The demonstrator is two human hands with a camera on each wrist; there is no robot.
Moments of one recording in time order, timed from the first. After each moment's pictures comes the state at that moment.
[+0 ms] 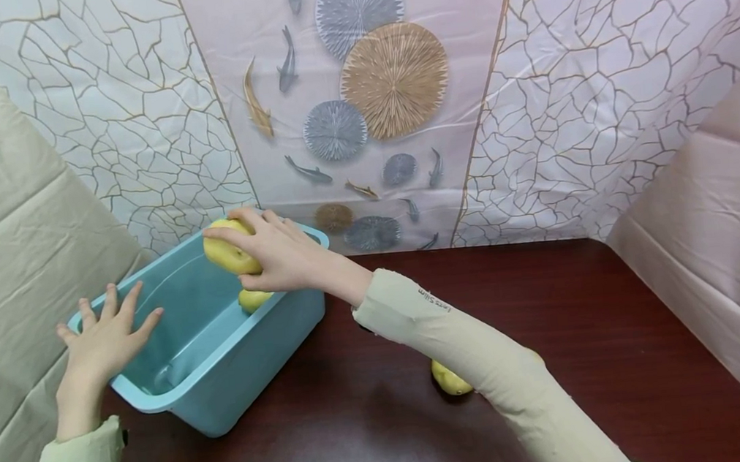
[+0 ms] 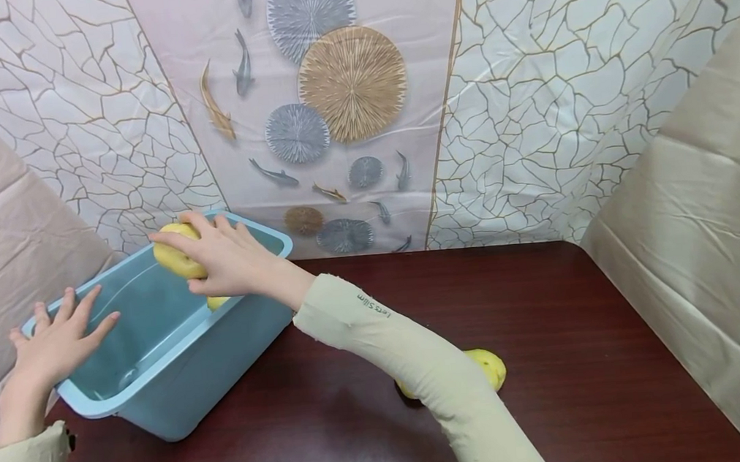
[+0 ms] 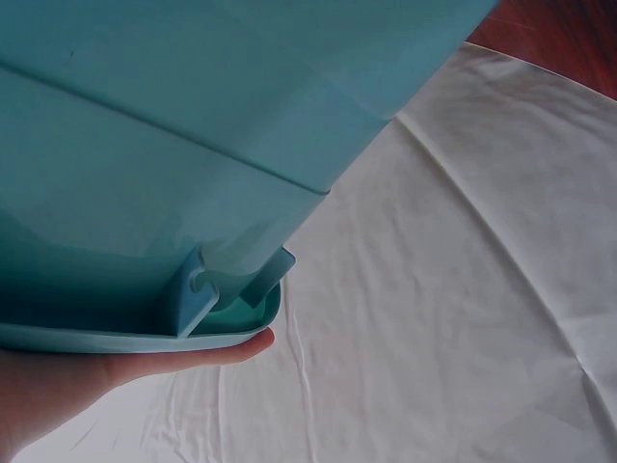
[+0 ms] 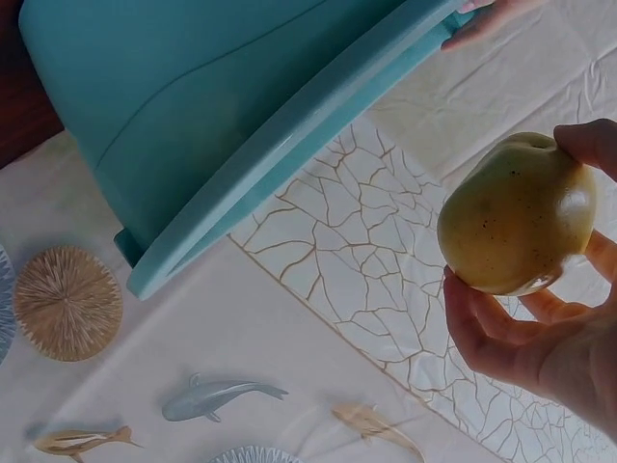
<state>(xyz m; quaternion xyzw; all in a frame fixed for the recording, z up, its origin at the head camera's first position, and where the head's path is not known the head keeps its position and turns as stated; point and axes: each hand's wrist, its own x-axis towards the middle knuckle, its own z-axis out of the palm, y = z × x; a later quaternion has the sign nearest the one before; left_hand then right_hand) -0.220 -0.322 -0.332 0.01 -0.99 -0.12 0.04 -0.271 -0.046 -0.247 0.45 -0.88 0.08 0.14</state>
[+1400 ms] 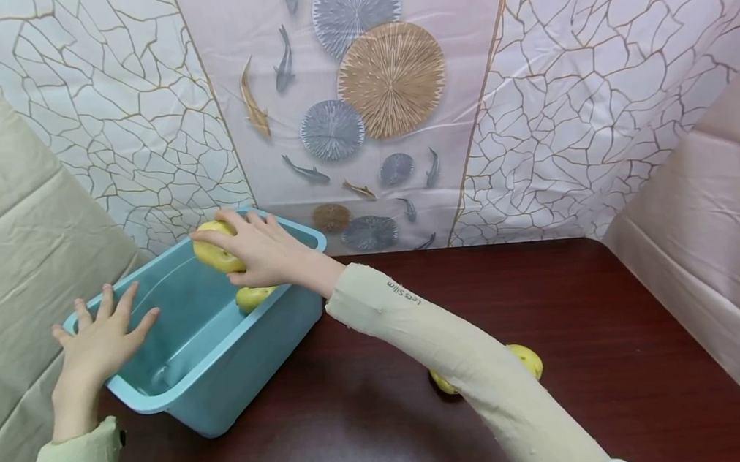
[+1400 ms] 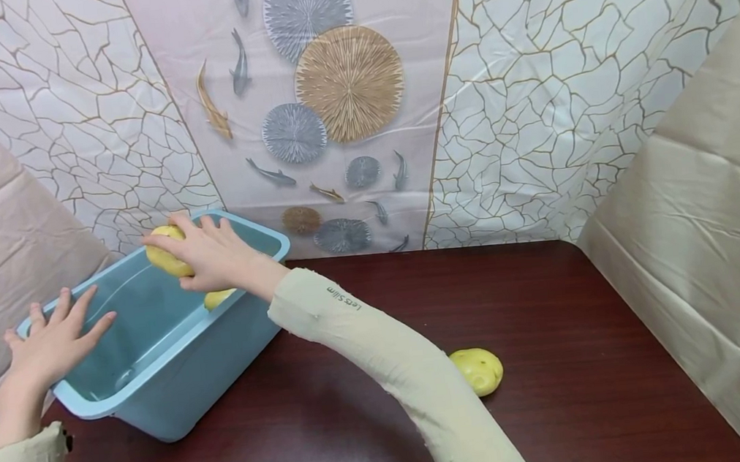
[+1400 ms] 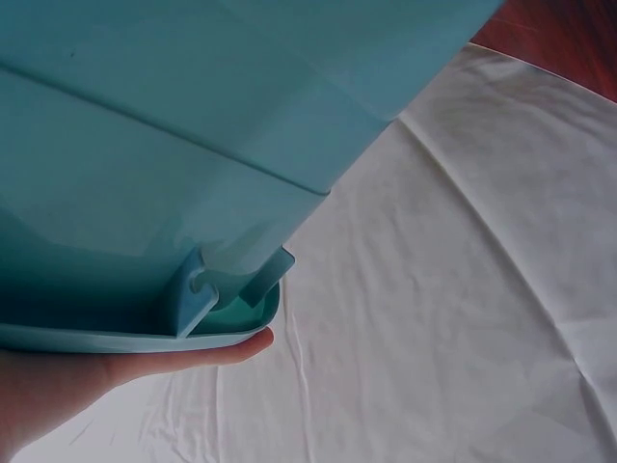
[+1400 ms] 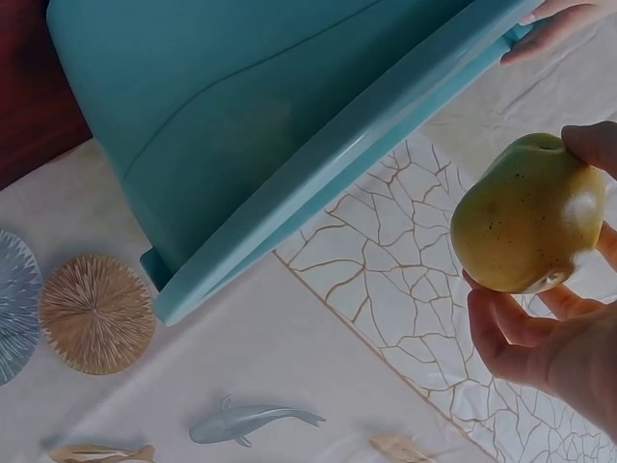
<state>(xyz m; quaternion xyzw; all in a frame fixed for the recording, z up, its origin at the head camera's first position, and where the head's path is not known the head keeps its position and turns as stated) -0.221 -0.321 -0.332 0.02 -0.99 -0.13 0.04 -0.288 -0.071 -0.254 0.44 -0.89 0.03 0.11</state>
